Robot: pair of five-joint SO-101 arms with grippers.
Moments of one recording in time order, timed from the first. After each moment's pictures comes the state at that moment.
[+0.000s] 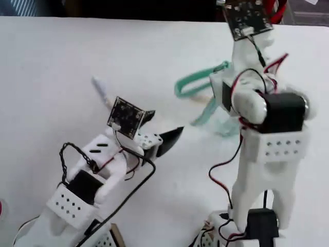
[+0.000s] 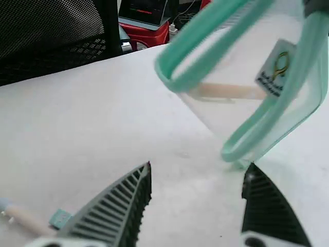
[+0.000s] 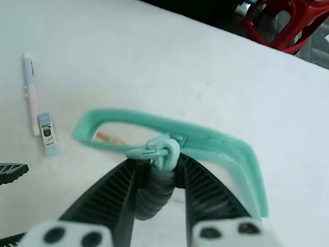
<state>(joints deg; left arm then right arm) 29.6 -64.1 65.1 33.5 5.6 -8.2 -15.2 -28.5 98.5 16.1</state>
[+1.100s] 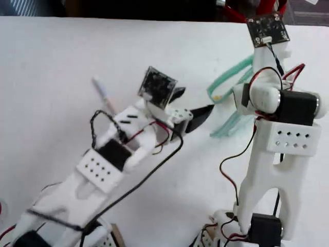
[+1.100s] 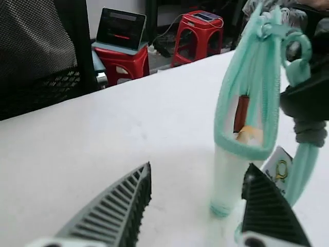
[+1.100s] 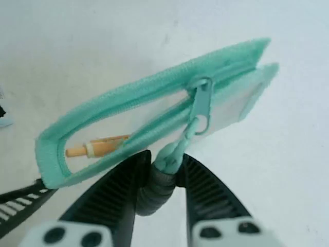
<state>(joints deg) 33.8 -34.6 43.5 22.4 6.6 3.1 -18.3 -15.6 97.7 20.7</state>
